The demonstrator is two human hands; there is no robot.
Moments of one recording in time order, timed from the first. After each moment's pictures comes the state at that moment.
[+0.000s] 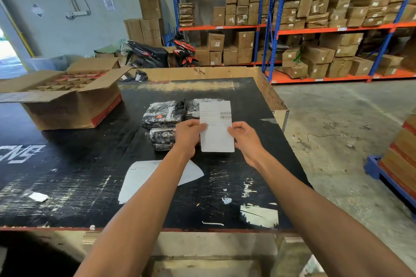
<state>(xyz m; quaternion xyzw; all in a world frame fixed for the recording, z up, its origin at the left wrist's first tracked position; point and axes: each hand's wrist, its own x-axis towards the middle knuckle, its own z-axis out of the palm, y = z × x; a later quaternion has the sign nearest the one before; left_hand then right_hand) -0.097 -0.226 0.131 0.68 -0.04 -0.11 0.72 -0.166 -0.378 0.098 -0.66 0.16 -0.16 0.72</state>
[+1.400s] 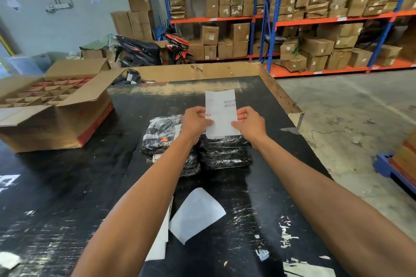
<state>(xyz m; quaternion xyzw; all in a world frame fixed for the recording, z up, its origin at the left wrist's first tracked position) 0.081 -0.252 0.139 0.78 -0.14 -0.09 0.60 -0.005 -0.405 0.121 -0.80 0.23 -0.23 0.50</state>
